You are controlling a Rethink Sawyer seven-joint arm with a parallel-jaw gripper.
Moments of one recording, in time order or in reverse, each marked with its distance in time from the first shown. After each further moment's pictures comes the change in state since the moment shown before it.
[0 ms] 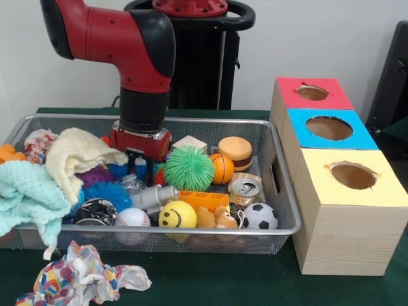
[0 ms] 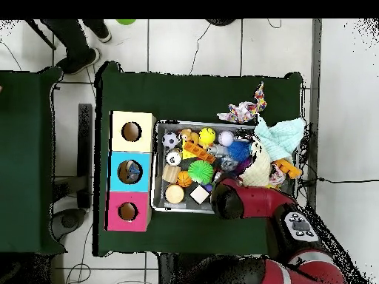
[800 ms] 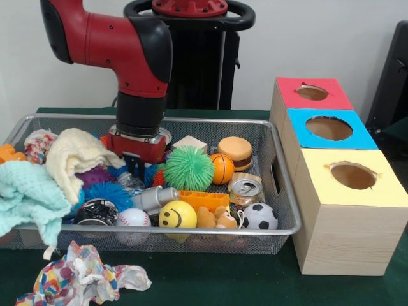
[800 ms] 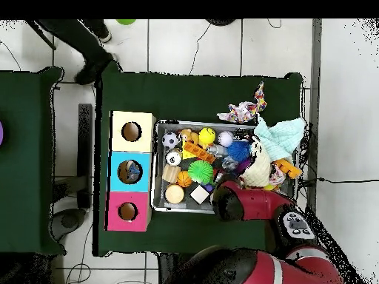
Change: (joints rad) arm 0.019 0.039 -0.045 -0.015 0.001 -0.090 0.000
